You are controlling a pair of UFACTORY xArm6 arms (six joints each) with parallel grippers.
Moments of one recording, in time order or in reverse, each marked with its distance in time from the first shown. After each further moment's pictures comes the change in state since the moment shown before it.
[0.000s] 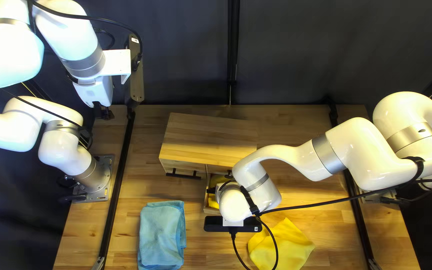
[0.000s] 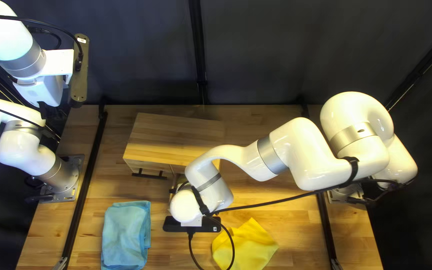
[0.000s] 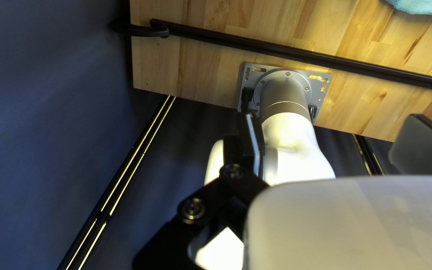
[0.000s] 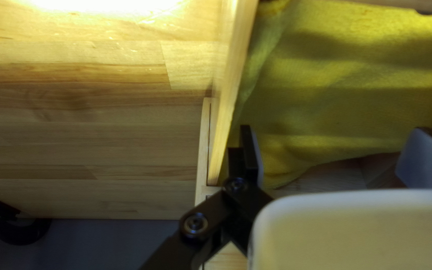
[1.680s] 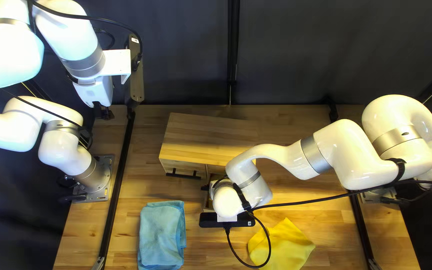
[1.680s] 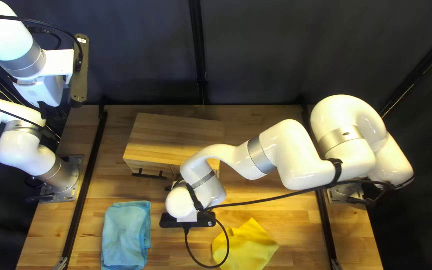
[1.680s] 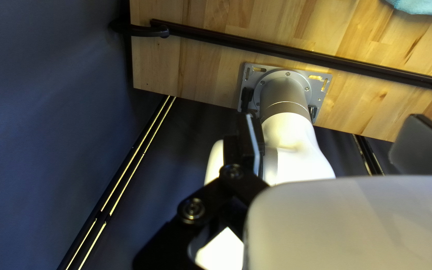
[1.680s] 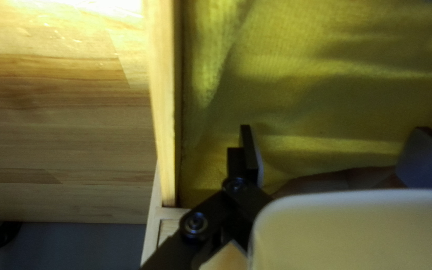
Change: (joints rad) left arm 0.000 0.000 0.000 0.000 0.000 0.000; right arm -0.038 0.056 -0.007 -0.040 -0.072 -0.033
